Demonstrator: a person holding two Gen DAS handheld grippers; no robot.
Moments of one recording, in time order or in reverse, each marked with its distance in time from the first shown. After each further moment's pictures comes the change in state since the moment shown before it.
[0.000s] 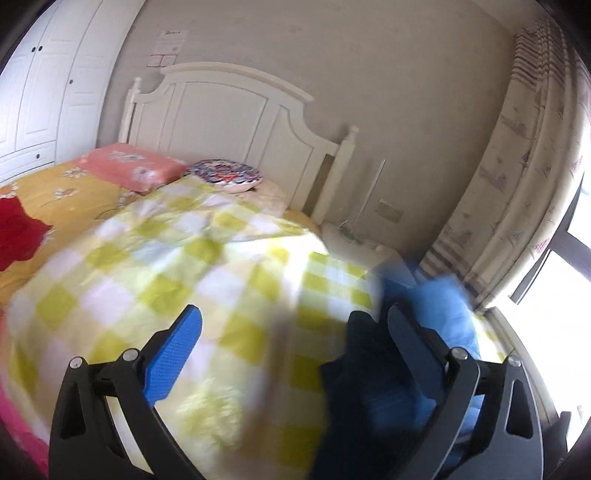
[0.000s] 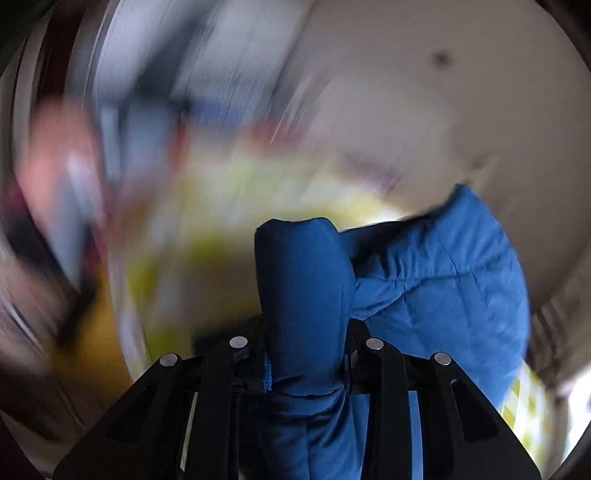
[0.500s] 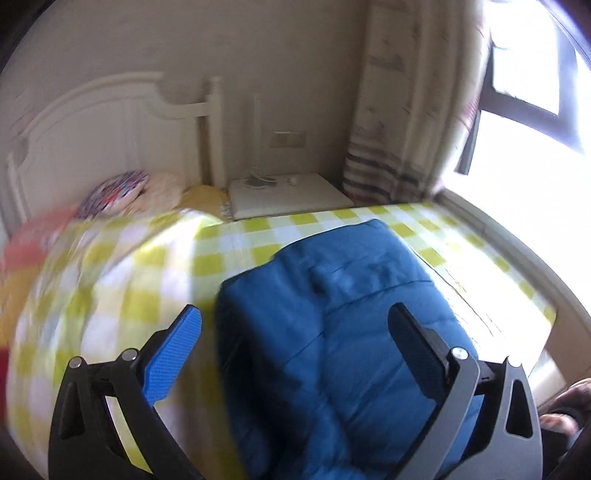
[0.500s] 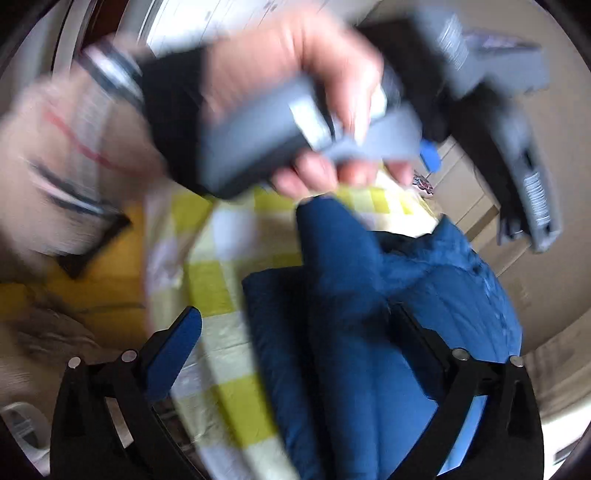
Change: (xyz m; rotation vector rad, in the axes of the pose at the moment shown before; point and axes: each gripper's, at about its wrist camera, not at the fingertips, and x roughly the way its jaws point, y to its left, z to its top) left arm 0.064 -0.154 -0.016 0.511 0.206 -0.226; right arm -0.105 0.003 -0.043 -0.006 -0.173 0.080
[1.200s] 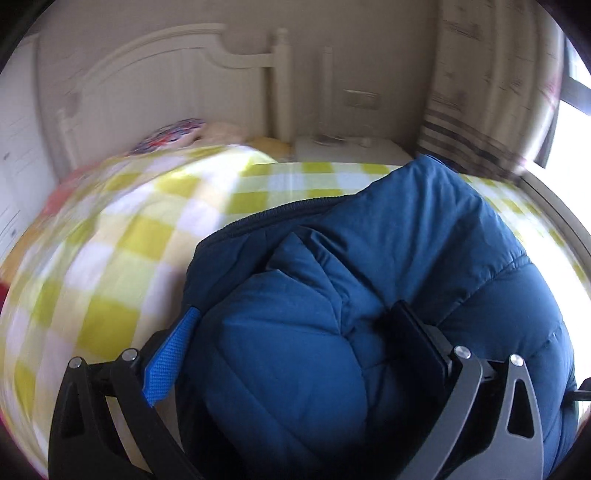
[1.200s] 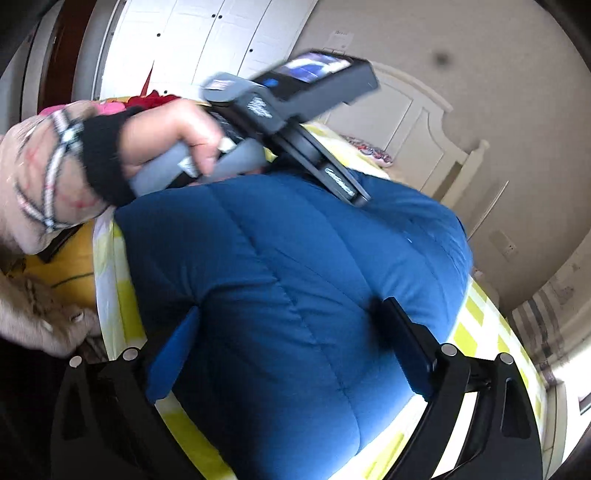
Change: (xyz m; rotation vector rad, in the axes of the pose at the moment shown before) left arm 0.096 -0.002 -0.054 -0.200 0.120 0.292; right arm 0.004 -0.087 -0.092 0.062 0.059 -0.062
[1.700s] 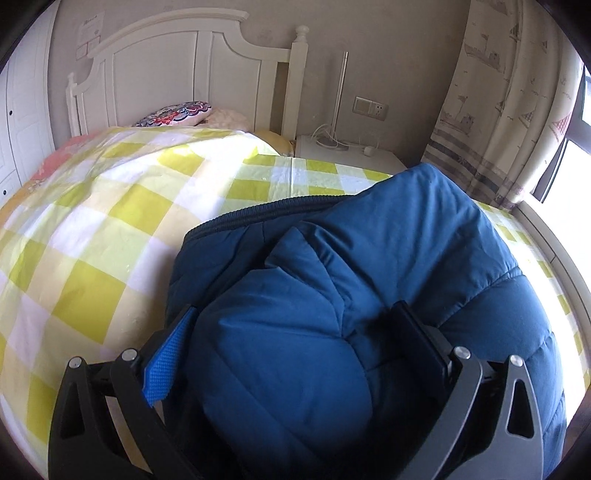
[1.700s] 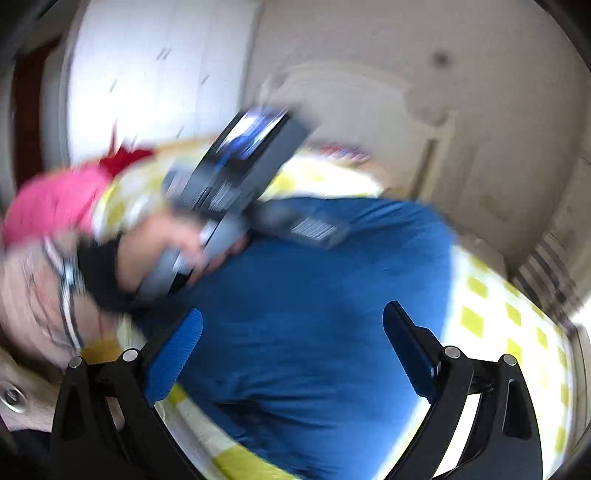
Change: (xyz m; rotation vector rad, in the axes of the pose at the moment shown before) left arm 0.005 0.019 -0.006 -0.110 -0.004 -0.090; right arm 0.009 0.028 0.038 0.111 0.040 -0.012
